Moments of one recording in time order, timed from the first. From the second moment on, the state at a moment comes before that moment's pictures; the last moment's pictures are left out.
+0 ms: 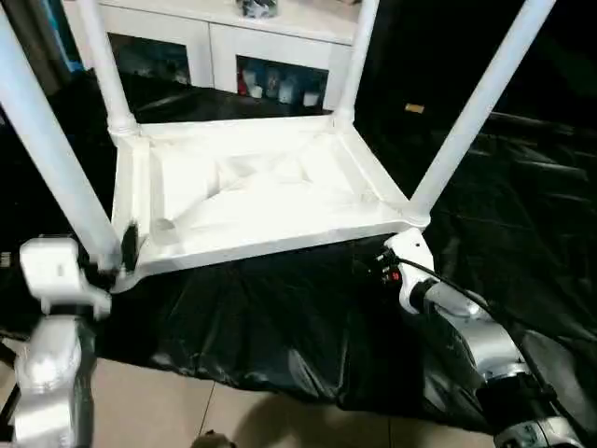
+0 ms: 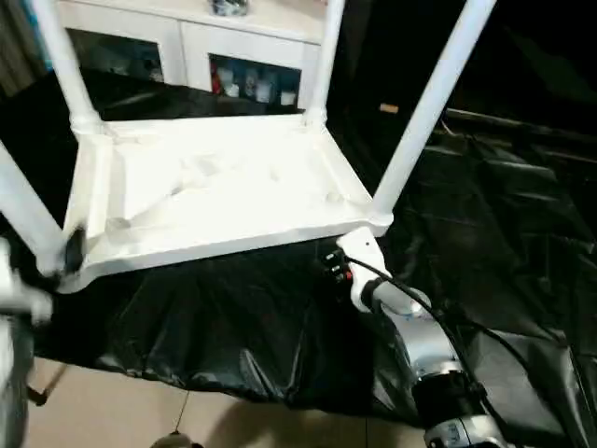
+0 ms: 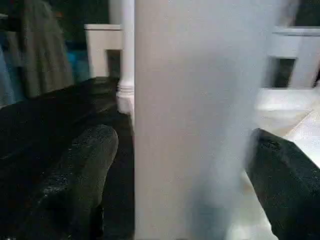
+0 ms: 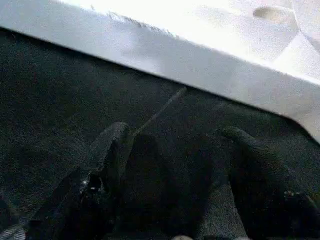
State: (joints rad) left arm -0.13 0.31 0.38 0.16 -0.21 -0.09 -0.30; right arm -0.35 -0.25 0.14 0.44 0.06 0.26 0.41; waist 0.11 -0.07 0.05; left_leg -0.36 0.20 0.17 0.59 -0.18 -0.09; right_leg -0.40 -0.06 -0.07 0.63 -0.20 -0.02
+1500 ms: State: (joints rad) left arm -0.39 0.16 -0.25 0.11 -0.40 0.26 -0.87; right arm -0.74 -0.02 0.05 1.14 0.03 -0.02 0.34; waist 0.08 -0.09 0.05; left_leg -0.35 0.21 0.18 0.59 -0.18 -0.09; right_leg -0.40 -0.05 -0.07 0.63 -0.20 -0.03
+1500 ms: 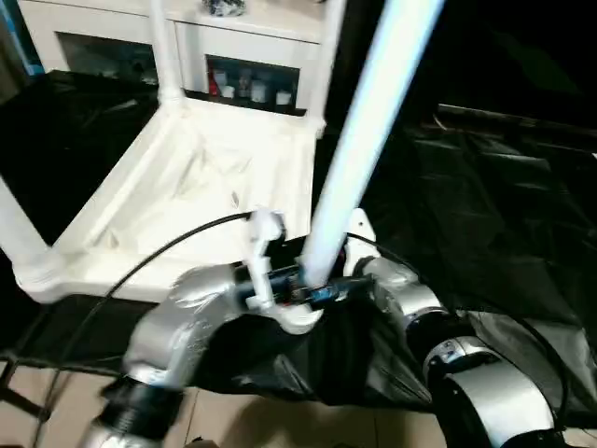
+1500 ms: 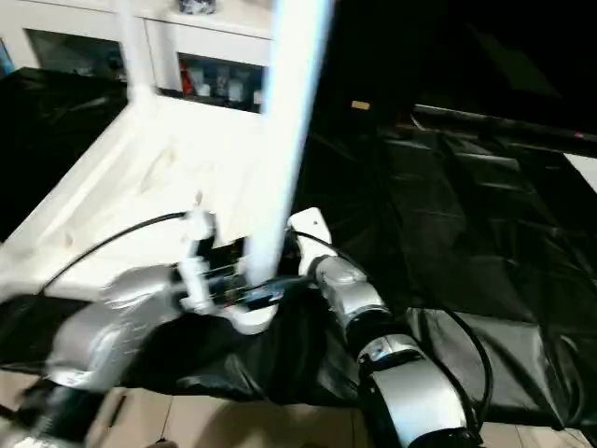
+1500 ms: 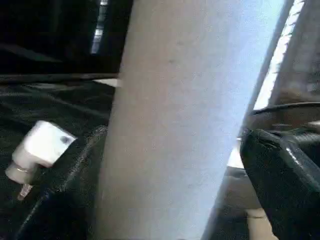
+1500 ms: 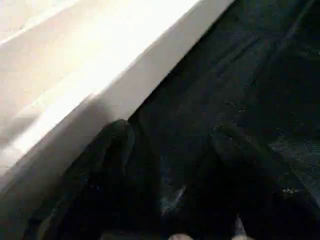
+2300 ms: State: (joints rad) left arm -0.55 0.52 -0.32 0.46 -0.20 0.04 -1.27; right arm -0.45 -0.48 0.12 0.58 0.09 -0.02 0.99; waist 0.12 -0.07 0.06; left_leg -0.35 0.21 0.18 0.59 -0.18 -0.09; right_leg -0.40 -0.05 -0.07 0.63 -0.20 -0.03
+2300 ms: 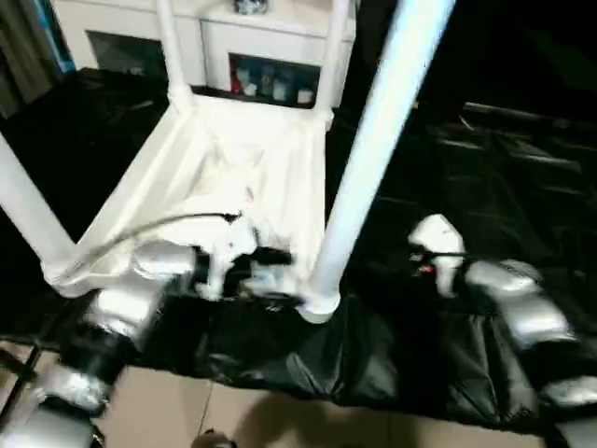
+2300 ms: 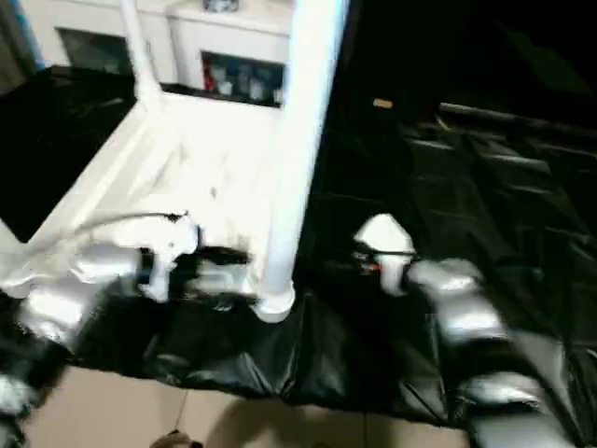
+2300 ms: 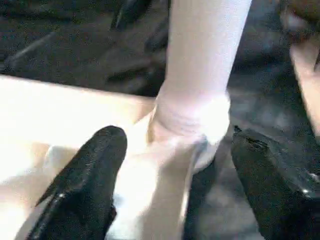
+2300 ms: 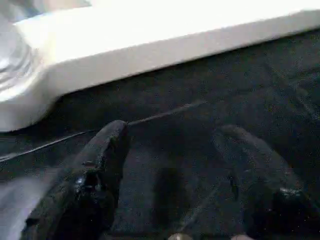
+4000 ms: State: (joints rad) left arm -0.77 0.46 -0.35 0.96 -0.04 -0.09 -1.49; right arm -0.24 -0.59 0.16 0.09 0.20 0.30 1.13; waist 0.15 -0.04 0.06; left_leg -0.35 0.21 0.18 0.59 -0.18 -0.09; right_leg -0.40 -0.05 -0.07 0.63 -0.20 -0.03
